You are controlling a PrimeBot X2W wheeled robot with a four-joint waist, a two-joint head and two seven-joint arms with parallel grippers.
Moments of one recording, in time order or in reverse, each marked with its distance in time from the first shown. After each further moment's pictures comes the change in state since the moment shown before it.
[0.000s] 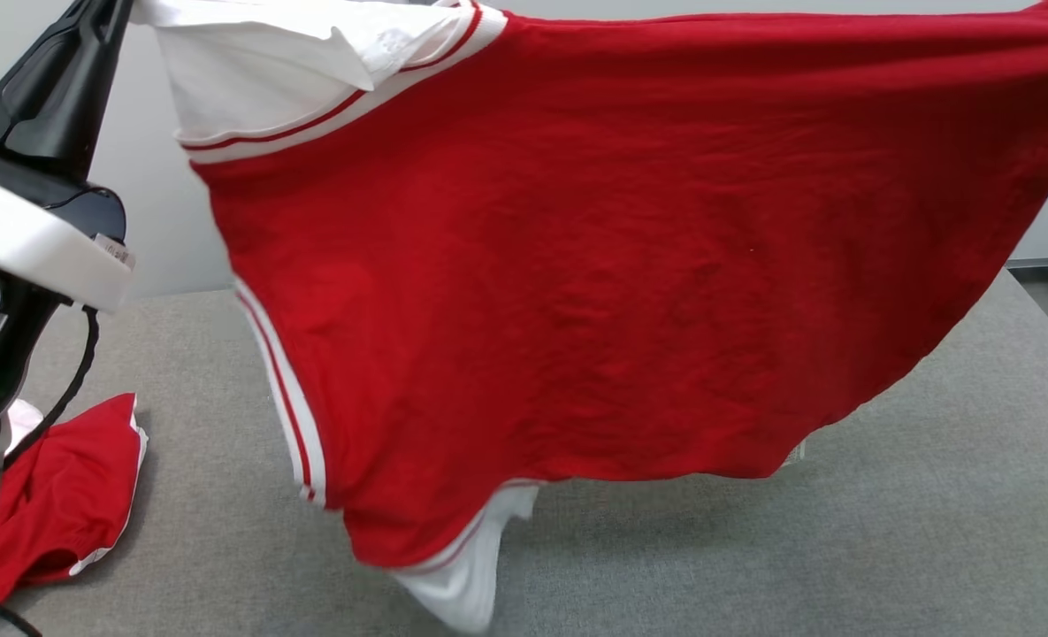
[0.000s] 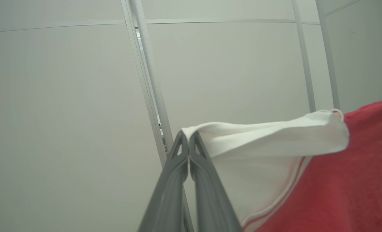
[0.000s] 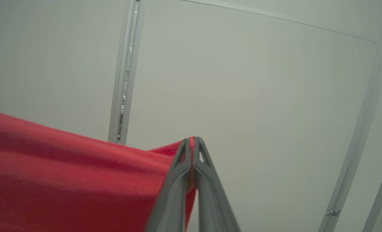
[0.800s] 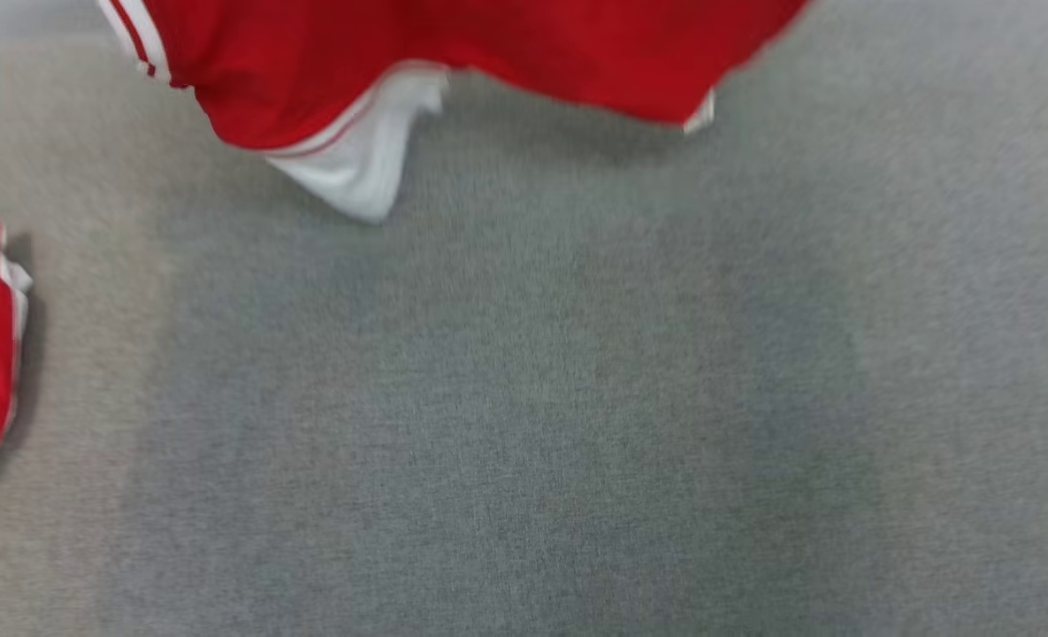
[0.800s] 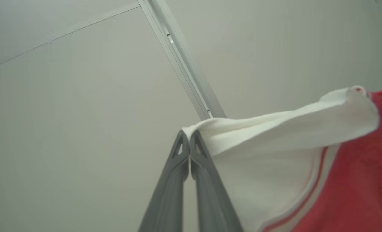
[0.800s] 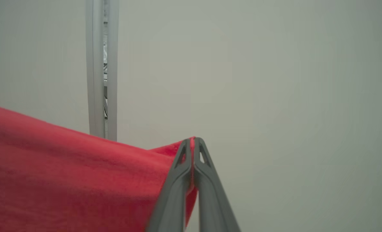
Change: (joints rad) left arm -0.877 0.060 -0.398 0.700 0.210 -0.023 -0.458; right arm -0.768 0.210 0.066 0.665 -0.191 0.000 -0.192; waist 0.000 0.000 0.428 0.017
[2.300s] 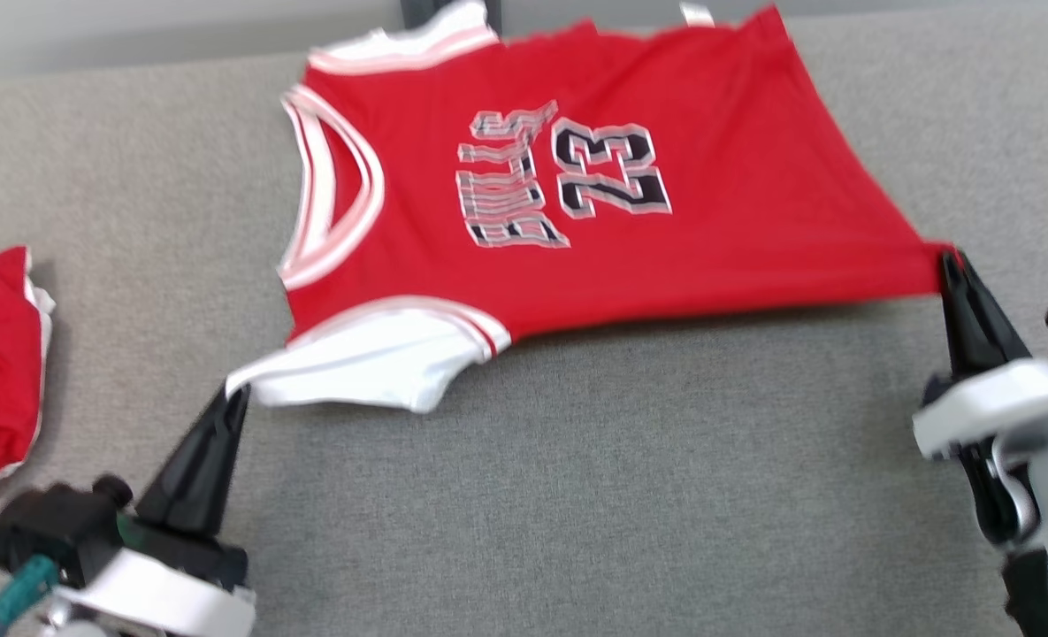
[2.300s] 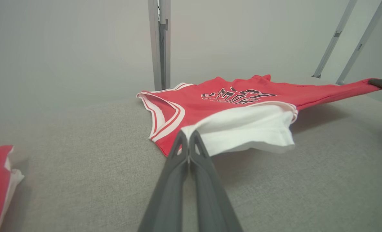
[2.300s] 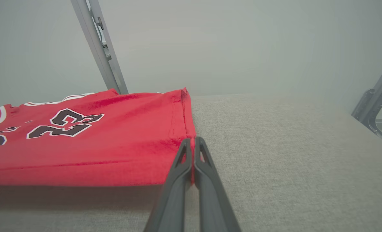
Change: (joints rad) left arm 1.407 -0.013 0.184 -0.634 -0.155 0.161 -0.046; right arm 0.922 -0.005 -0.019 -0.164 0.177 0.000 -0.265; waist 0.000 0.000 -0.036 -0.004
